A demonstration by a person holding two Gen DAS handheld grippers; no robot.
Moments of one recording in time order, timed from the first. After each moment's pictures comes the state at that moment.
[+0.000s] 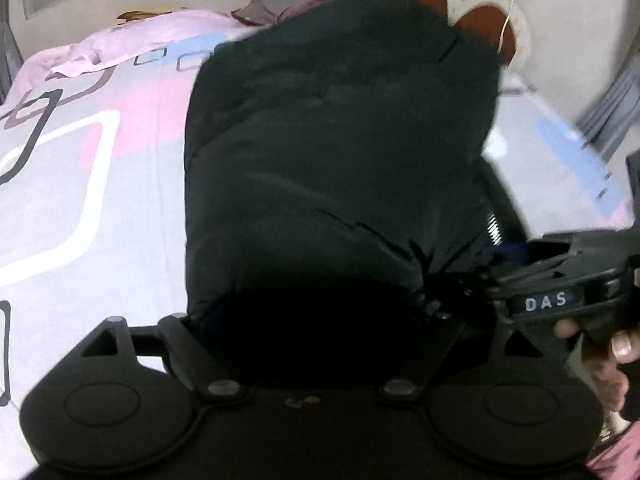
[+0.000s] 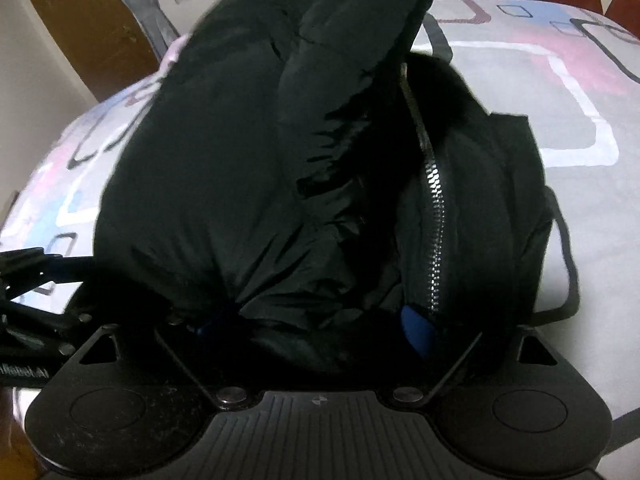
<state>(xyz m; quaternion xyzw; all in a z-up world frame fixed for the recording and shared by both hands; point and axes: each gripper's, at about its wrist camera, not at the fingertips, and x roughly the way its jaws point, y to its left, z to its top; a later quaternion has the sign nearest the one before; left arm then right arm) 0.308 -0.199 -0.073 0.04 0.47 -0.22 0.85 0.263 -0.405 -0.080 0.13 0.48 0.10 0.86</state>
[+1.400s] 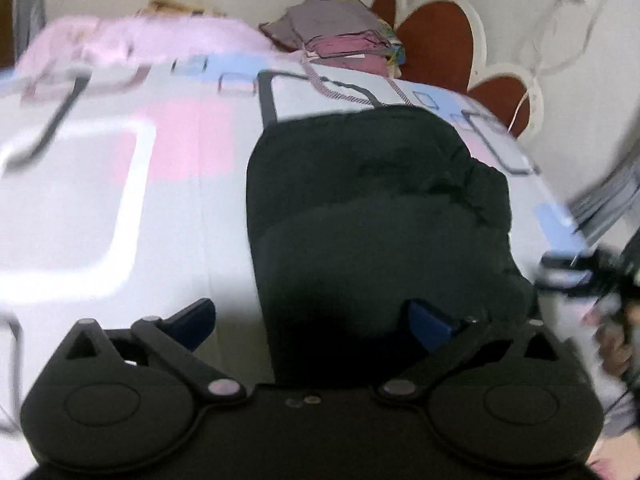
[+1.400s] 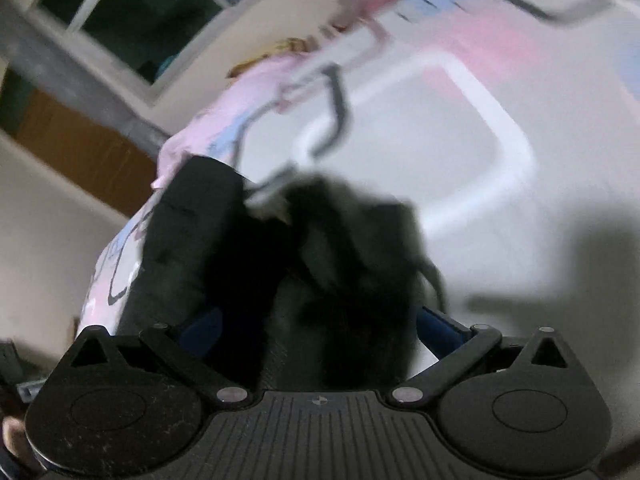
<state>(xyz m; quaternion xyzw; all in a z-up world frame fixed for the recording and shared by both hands) 0.356 -0.122 -0.058 -0.08 0.47 -0.22 0.85 0.285 -0.583 -0.109 0.37 0.46 0.08 0.81</state>
